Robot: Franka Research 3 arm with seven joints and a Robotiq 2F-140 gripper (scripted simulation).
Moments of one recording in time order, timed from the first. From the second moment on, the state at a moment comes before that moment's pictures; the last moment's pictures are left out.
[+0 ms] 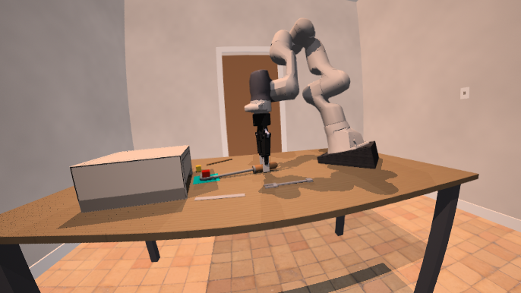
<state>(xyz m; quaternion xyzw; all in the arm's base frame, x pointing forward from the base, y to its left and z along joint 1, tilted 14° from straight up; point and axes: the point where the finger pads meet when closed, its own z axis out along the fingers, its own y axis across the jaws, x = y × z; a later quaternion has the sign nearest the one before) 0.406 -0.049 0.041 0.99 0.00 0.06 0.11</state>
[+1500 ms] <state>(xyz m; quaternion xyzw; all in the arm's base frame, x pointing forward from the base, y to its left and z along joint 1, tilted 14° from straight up) 0.414 -0.038 0.039 0.99 0.00 0.06 0.11</state>
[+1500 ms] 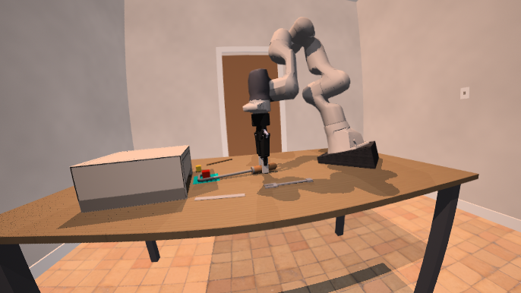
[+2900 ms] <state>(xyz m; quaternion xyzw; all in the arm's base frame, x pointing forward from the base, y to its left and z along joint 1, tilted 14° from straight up) 0.415 -0.037 0.039 0.99 0.00 0.06 0.11</state>
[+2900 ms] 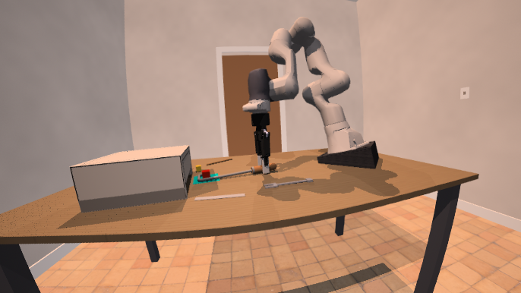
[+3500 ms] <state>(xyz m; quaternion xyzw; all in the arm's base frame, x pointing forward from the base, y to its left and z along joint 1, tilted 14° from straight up) 0.420 -0.032 0.053 0.99 0.00 0.07 0.11</state>
